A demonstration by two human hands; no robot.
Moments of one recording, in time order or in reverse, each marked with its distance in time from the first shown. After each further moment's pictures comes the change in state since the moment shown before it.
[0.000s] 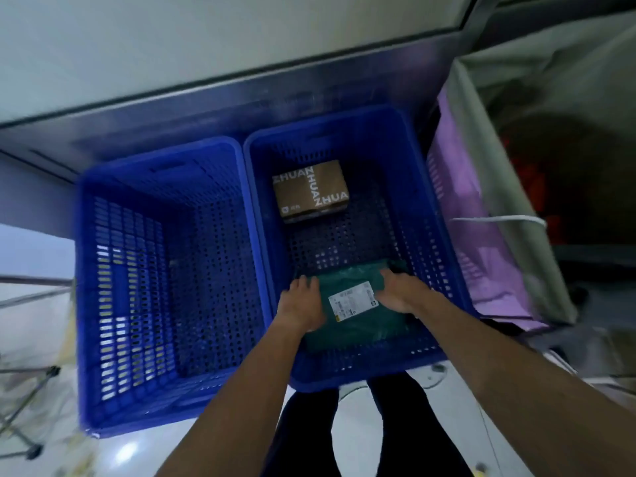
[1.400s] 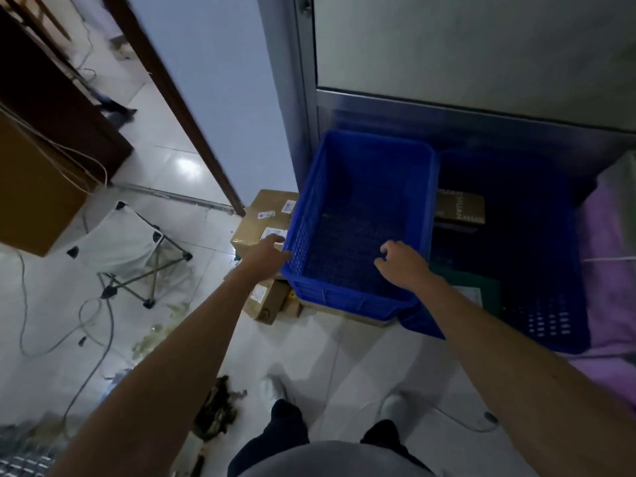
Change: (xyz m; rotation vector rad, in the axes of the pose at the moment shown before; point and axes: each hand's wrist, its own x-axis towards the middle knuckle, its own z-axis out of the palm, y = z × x) left_hand -0.377 -0.329 0.144 -1.130 0.523 -0.402; right_hand -0.234 -0.295 0.182 -0.189 0.350 -0.539
